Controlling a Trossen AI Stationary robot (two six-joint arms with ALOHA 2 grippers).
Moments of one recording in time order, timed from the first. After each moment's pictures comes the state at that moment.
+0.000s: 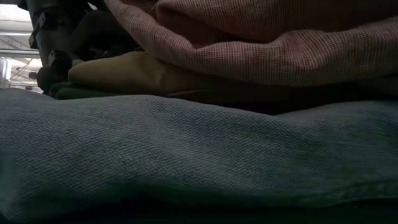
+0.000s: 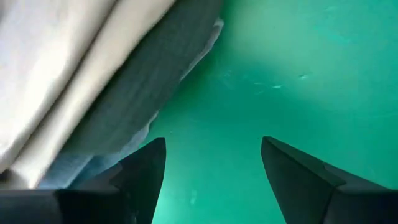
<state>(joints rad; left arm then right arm) -0.45 1.80 0.98 -0.37 -0.12 -1.42 0.82 1.08 0.59 -0.81 0.14 1.63</state>
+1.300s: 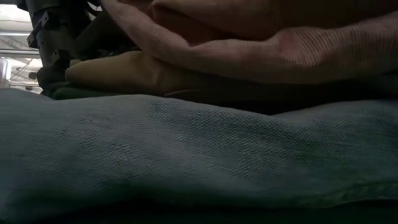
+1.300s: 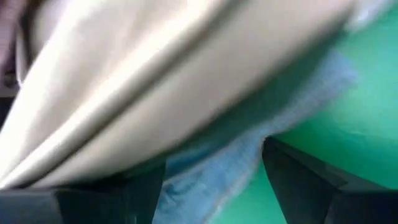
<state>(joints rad) -0.45 1.81 0.98 -0.34 -0.13 -1.49 0.82 1.33 0.52 -0.32 0.32 1.64</state>
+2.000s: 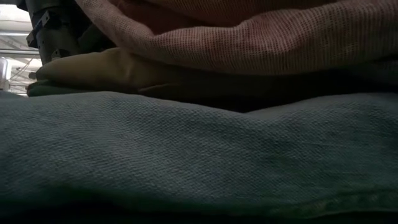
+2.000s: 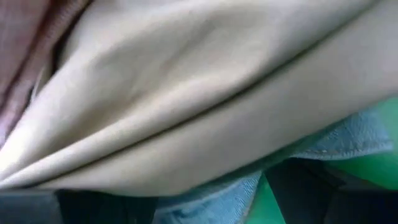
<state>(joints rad) -0.45 1.81 0.98 -0.33 -0.13 -1.52 0.83 1.43 0.52 -0.11 0.39 1.54</state>
